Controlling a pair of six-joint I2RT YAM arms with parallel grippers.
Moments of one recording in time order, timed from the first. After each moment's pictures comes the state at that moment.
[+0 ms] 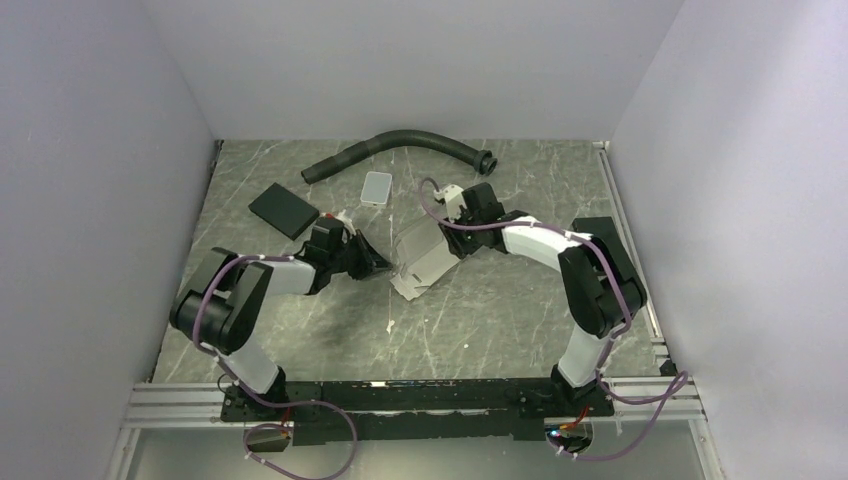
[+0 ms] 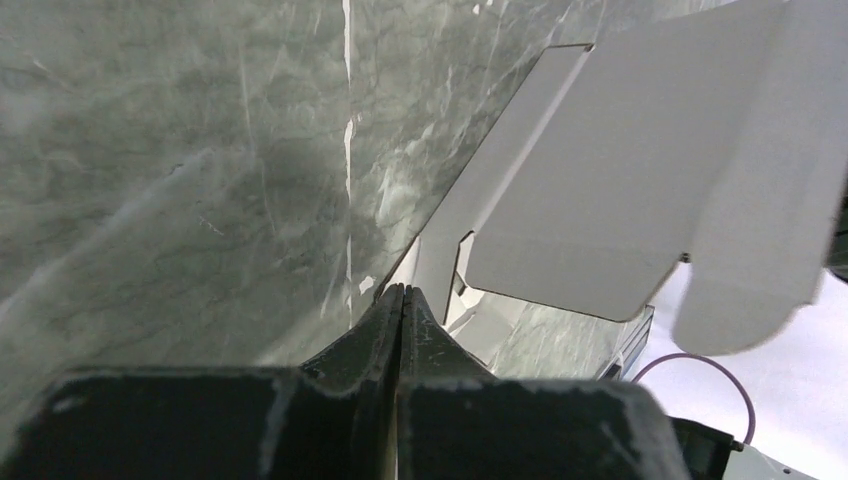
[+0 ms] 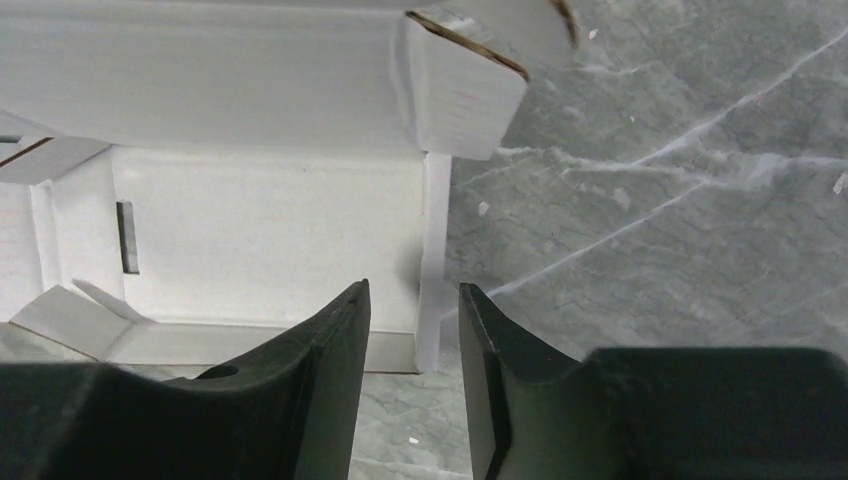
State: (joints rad) left arm -0.39 1.63 0.62 0.38 0.41 -0.89; right arm 0.49 1.76 1.07 -0.18 -0.17 -0.19
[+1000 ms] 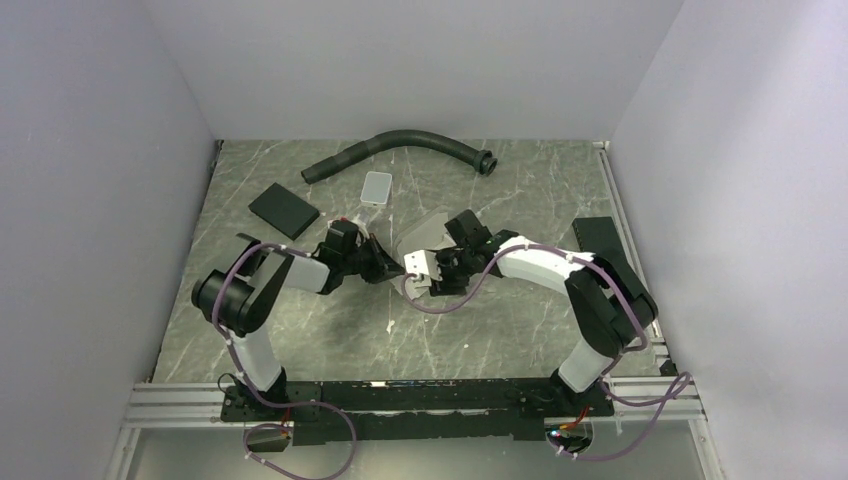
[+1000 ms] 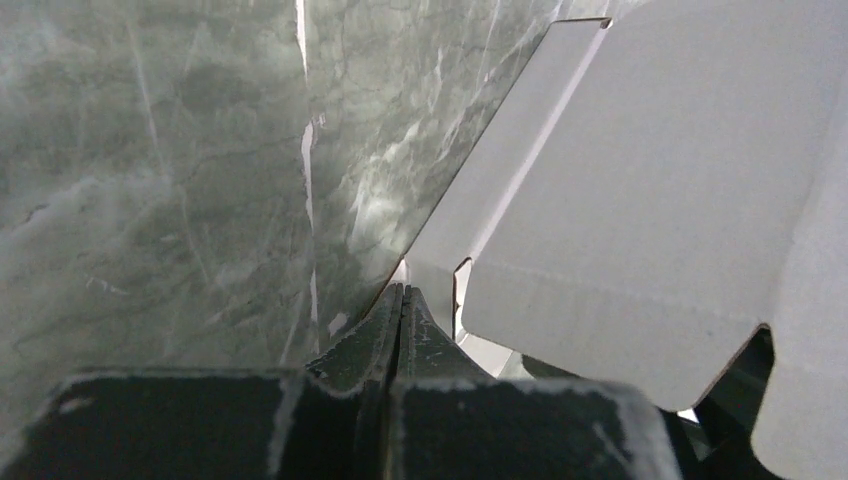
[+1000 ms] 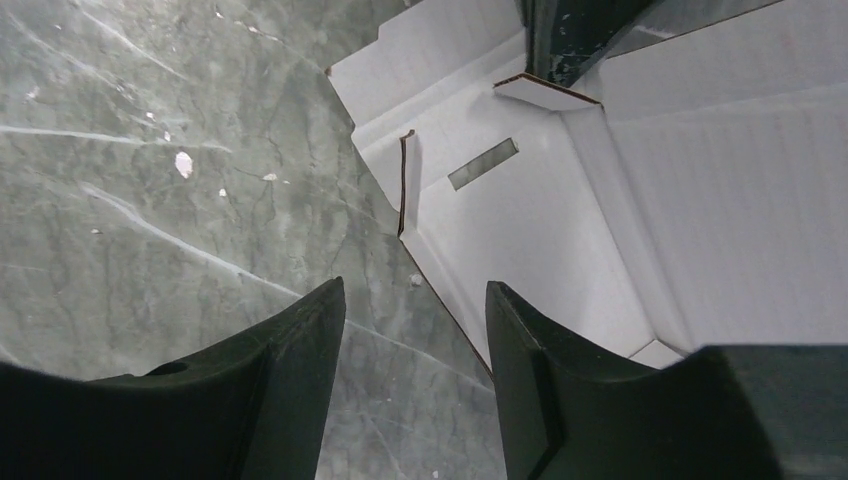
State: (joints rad) left arm -0.46 1.78 0.66 0.48 0.43 -0.94; right arm 0.65 1.64 0.95 -0.36 -0.49 -1.06
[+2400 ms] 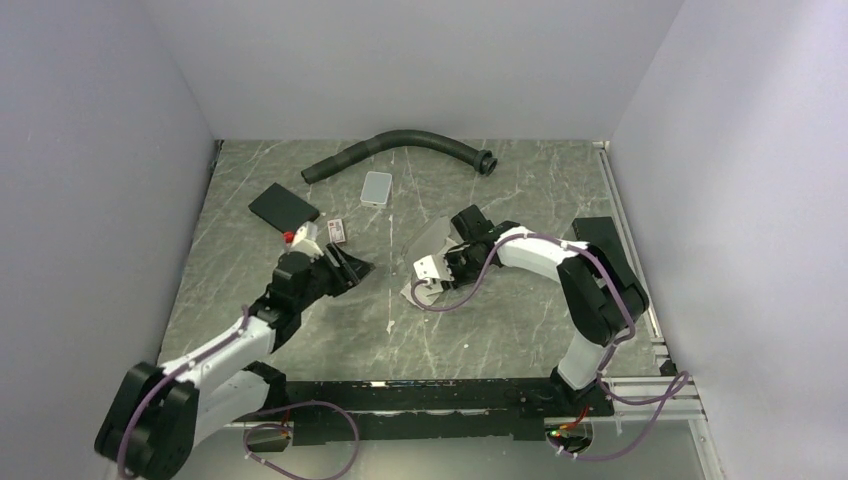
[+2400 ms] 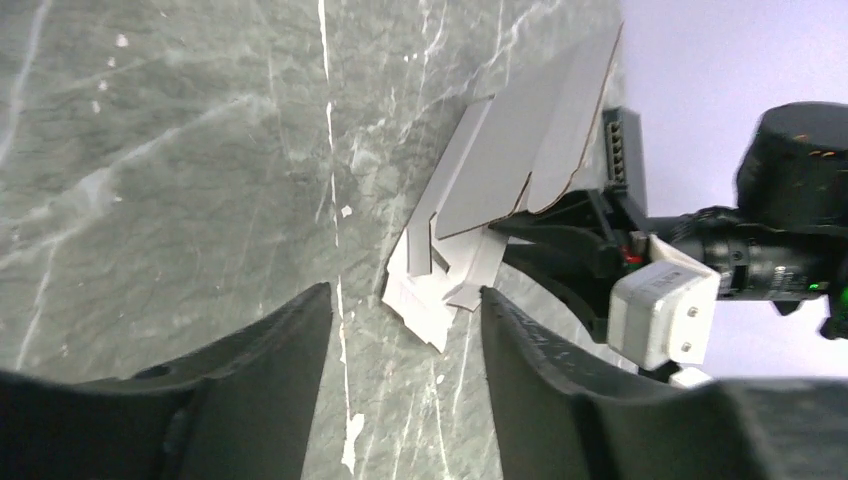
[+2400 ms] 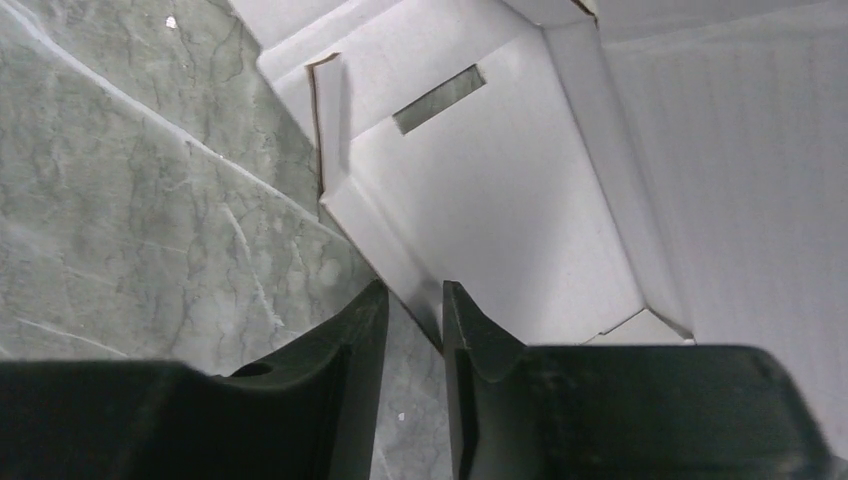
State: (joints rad) left arm -0.43 1.04 0.32 0.33 0.18 -0.89; right arm 0.58 1.72 1.00 -0.50 -0.42 -1.32
